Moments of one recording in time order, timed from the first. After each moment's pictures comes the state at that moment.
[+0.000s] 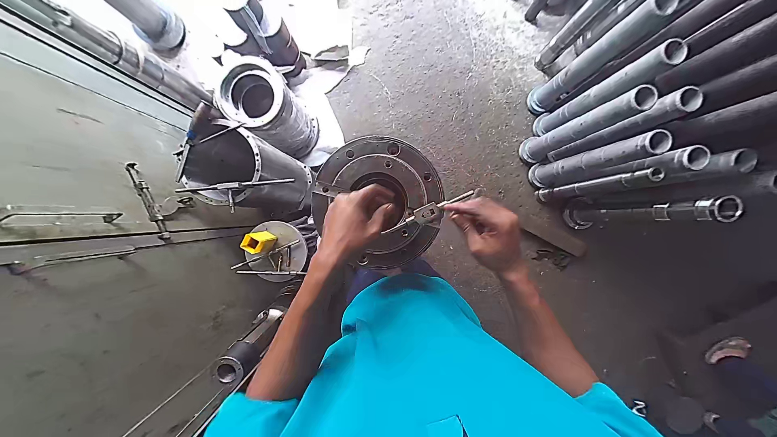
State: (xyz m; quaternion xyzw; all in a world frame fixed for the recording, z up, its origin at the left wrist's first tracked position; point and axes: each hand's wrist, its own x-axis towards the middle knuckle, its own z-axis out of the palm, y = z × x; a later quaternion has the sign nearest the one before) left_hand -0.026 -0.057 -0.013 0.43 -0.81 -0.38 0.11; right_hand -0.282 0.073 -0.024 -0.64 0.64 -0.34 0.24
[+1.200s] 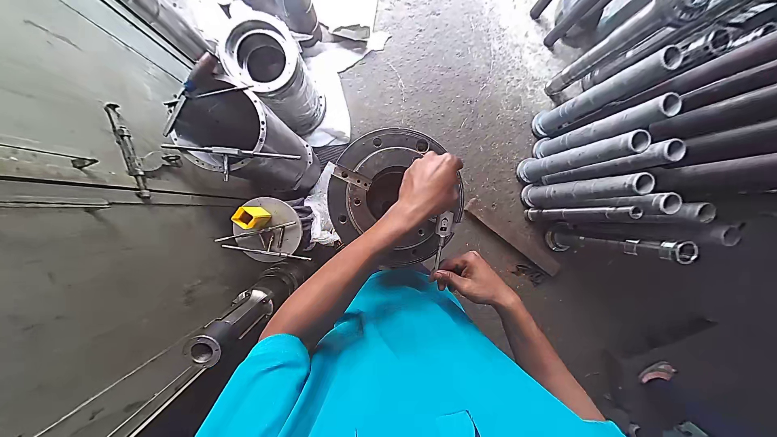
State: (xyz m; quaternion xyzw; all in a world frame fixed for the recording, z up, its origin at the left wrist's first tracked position) left_hand -0.120 -0.093 -0.011 0.43 -0.82 -0.37 0.01; right_hand -0.253 0.099 -0.043 -0.55 0.52 -0.21 0.62
